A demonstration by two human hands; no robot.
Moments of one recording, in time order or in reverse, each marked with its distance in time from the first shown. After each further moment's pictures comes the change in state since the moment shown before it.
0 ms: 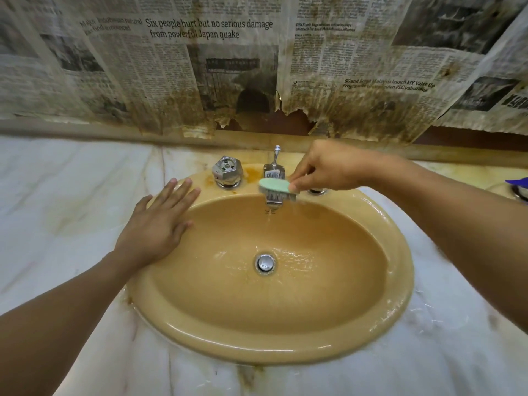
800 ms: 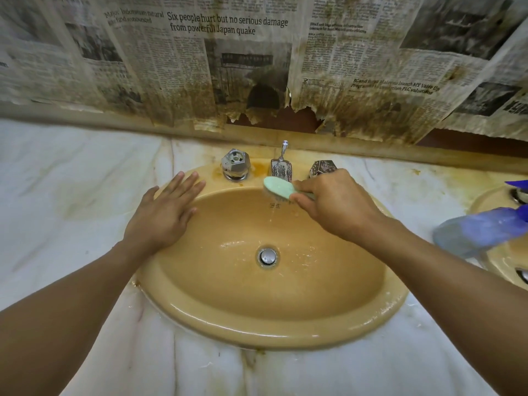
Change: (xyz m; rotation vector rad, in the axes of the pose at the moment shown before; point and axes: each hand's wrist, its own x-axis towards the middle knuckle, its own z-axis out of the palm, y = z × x) left_hand -0.009 0.005 -0.003 -0.073 0.004 -0.048; right_hand -0.057 -0.044 0.069 -0.123 0.384 0.102
